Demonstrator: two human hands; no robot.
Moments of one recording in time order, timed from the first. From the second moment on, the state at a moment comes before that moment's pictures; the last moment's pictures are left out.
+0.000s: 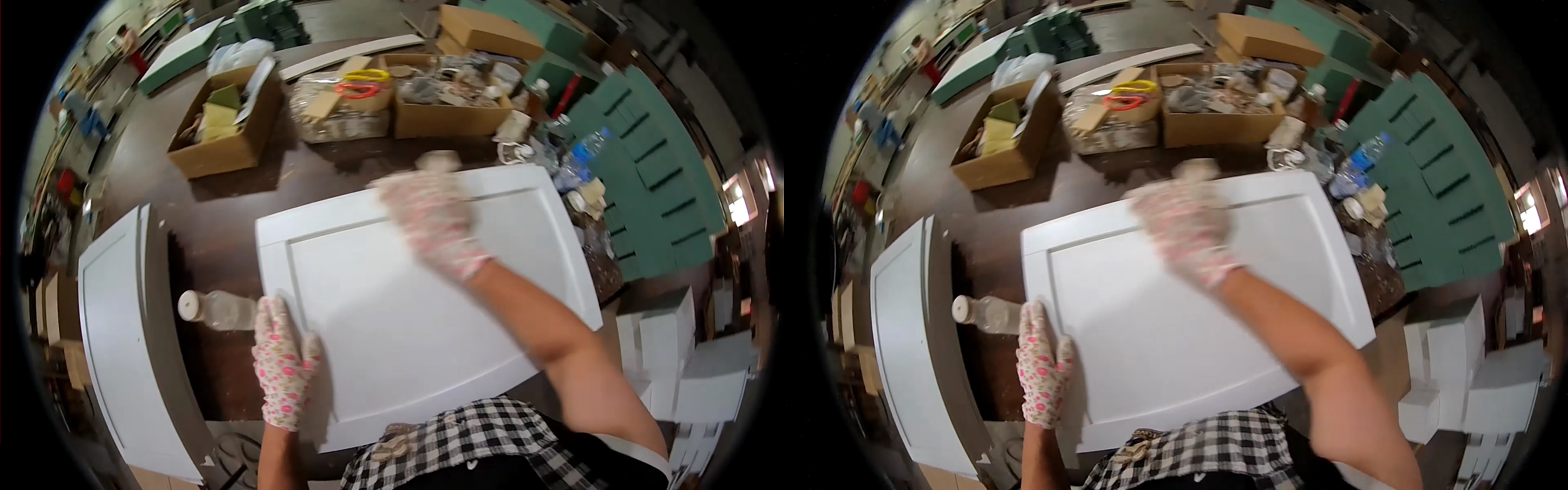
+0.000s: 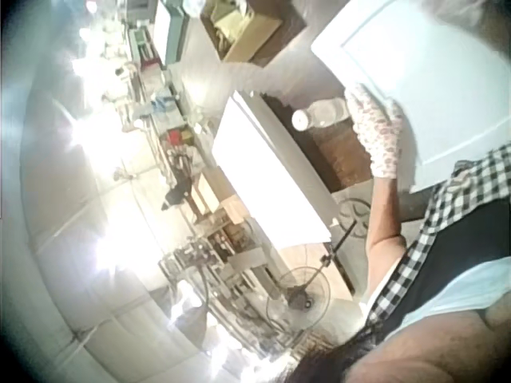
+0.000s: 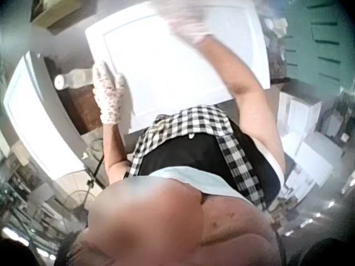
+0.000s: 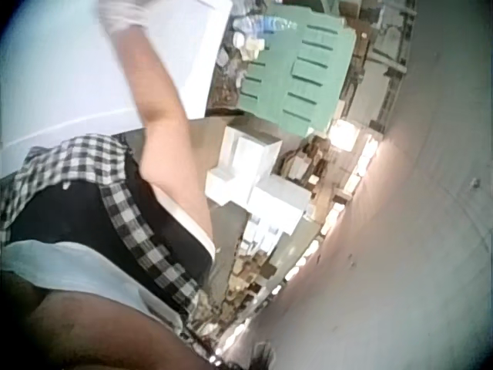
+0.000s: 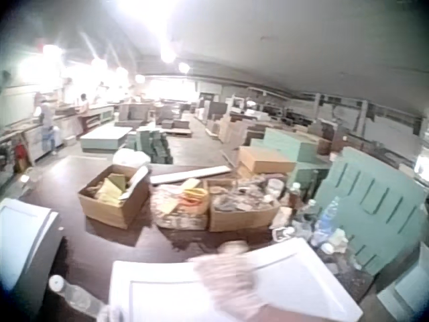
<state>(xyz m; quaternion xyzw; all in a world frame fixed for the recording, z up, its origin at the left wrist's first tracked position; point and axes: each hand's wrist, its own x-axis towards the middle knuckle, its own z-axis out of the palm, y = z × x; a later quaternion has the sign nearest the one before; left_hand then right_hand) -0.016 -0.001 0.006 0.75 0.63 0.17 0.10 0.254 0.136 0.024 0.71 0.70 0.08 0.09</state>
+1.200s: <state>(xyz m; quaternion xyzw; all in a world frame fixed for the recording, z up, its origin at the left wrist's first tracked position) -0.023 0.006 -0.014 0.73 0.65 0.19 0.13 0.579 -0.084 0.015 0.54 0.80 -0.09 -0.24</state>
